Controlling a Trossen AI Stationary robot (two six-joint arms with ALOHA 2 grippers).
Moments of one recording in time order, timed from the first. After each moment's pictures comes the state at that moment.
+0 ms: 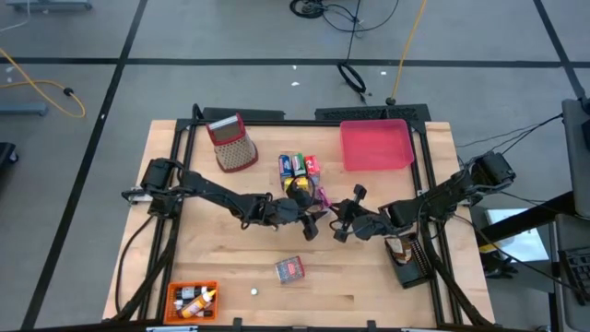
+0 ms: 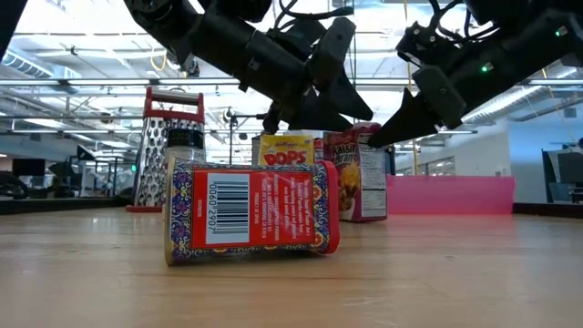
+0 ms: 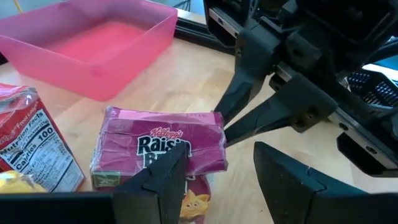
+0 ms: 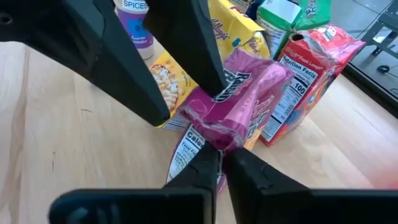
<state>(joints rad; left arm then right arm) -0.16 1.91 1.09 0.42 -0.39 -0.34 0.35 1.47 0.58 0.23 0.73 0.32</state>
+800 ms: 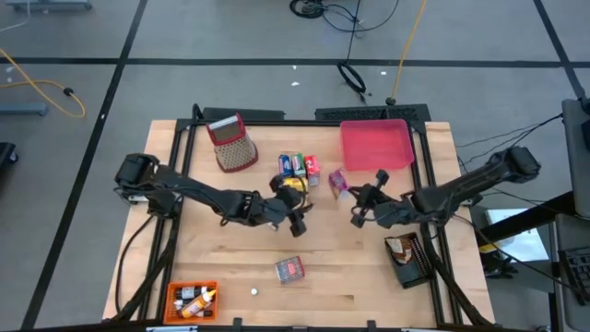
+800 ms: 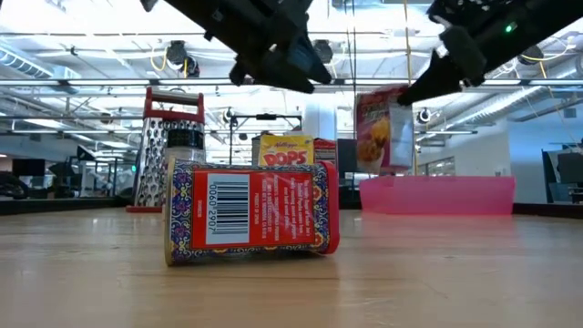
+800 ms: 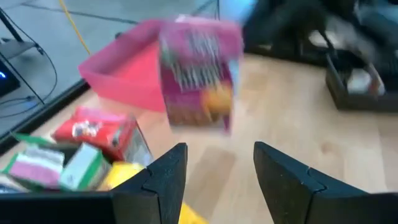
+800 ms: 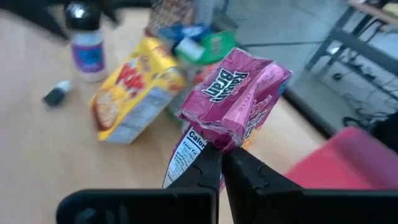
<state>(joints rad) -0.22 1.70 1.09 0.12 -0.58 -0.27 0.34 1.10 0.58 -0.13 0.85 0.31</state>
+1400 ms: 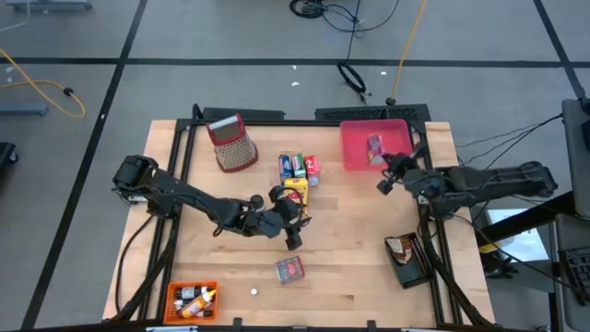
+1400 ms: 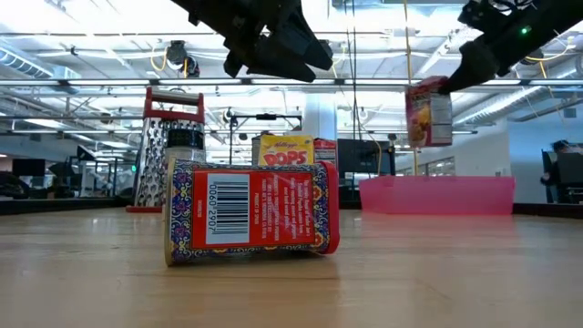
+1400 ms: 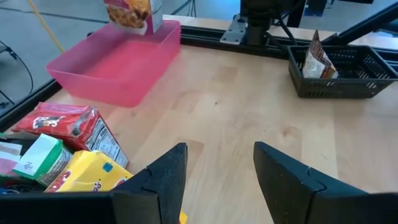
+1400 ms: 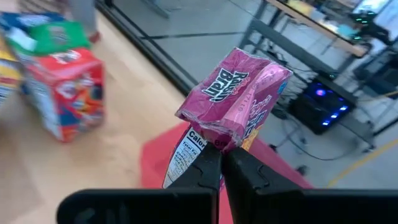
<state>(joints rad) -0.29 1.70 1.09 0.11 -0.58 -0.28 0.09 0.64 0.58 -0.56 0.91 0.17</state>
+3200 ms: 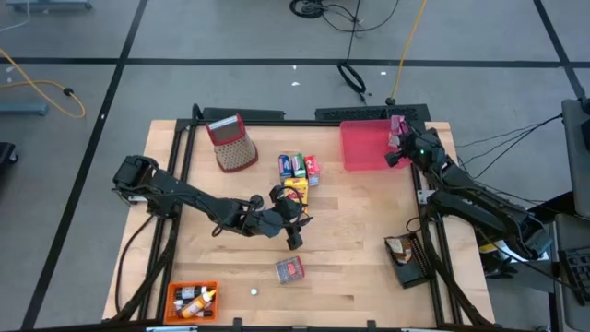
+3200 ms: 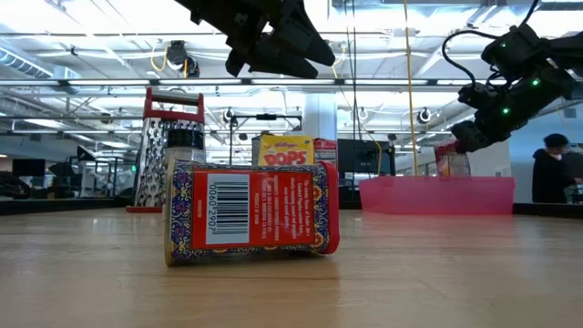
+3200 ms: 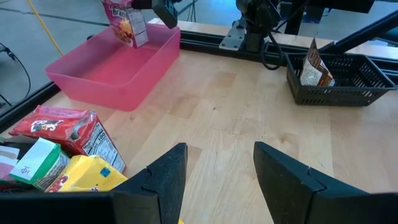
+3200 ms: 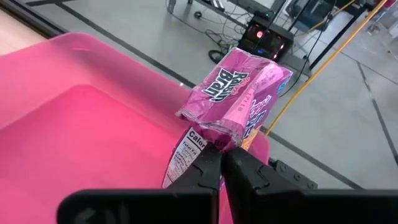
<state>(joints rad) -0.29 1.70 1.09 0.13 -0.58 -0.29 -0.90 0.62 0.23 -0.02 0.34 -0.23</state>
